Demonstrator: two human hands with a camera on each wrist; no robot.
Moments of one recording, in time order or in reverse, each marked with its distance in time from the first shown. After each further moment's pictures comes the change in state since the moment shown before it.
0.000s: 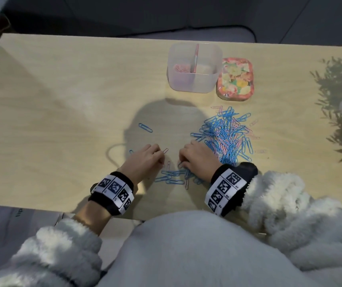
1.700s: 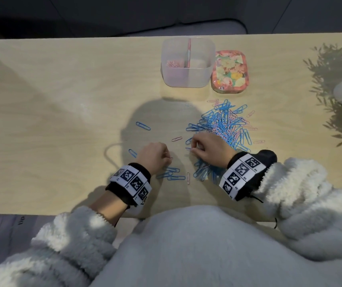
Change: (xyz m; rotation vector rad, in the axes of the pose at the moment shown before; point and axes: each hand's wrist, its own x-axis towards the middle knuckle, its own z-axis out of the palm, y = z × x) left_hand 0.030 0.026 -0.006 -0.306 -0.151 -0.439; right_hand -0.015 0.036 0.003 0.439 0.151 0.073
